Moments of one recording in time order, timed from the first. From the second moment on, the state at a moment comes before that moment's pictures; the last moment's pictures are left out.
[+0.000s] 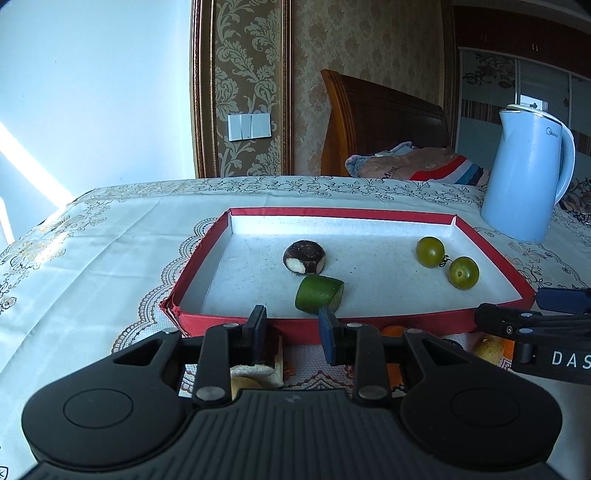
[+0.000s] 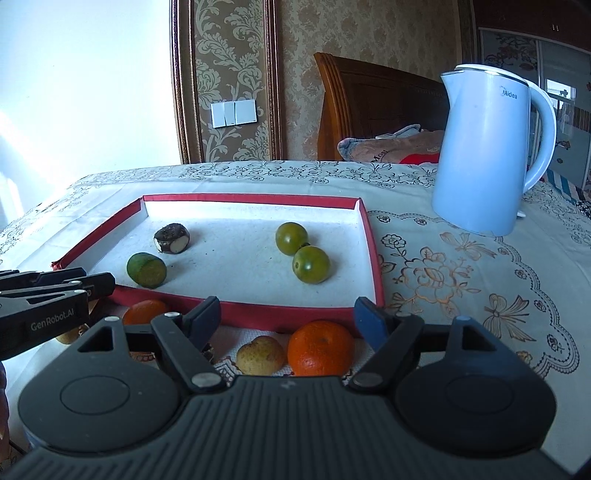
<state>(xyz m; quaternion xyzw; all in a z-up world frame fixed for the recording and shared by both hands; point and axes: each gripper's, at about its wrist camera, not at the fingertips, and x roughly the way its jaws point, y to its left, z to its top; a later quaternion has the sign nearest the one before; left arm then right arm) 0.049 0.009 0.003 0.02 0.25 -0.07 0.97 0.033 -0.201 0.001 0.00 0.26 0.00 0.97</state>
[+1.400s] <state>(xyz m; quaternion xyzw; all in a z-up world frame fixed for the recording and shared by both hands) 0.017 0.045 -0.006 0.01 0.27 -0.06 0.96 -0.010 -0.220 -0.013 0.03 0.28 0.00 0.96</state>
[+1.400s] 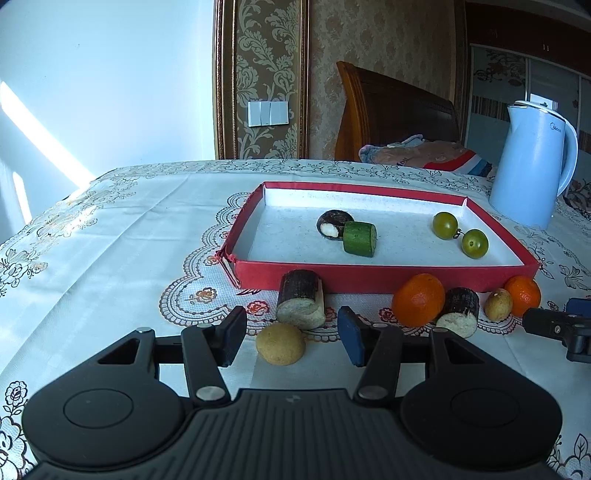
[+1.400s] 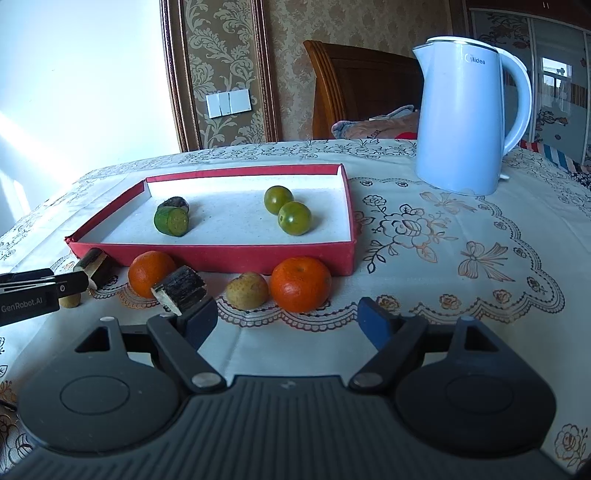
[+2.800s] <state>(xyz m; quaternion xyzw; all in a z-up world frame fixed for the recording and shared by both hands) 0.029 0.054 -0.019 0.02 0.30 -0.06 0.95 -0.006 -0.223 -0.017 0.03 0.28 0.00 0.96</state>
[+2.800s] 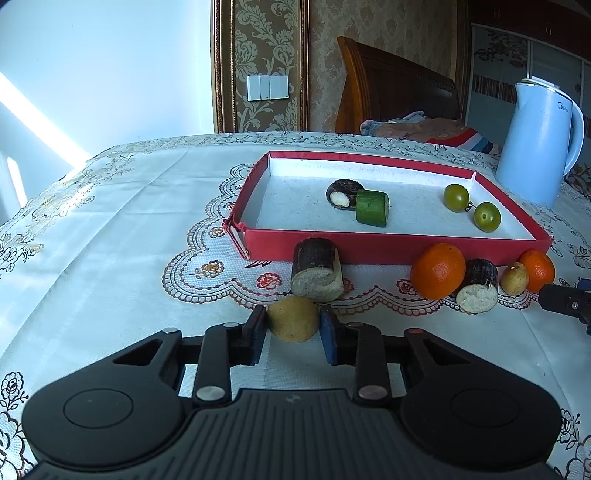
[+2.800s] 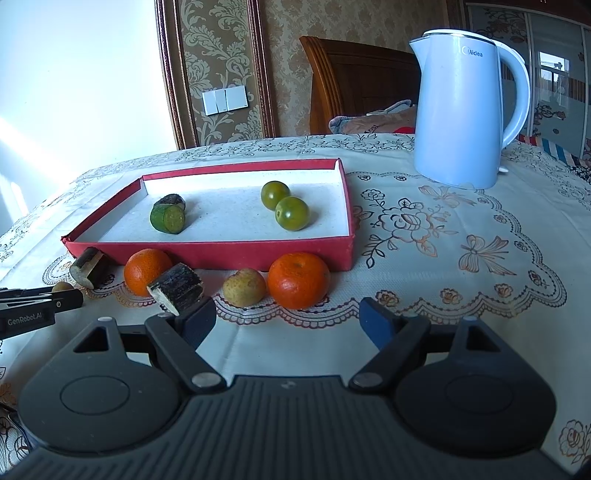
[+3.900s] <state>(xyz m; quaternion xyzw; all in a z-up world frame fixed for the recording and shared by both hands) 0.029 0.059 -0.018 0.00 0.30 -0.07 0.95 0.036 -0.228 -0.025 -0.01 0.33 -0.01 0.95</state>
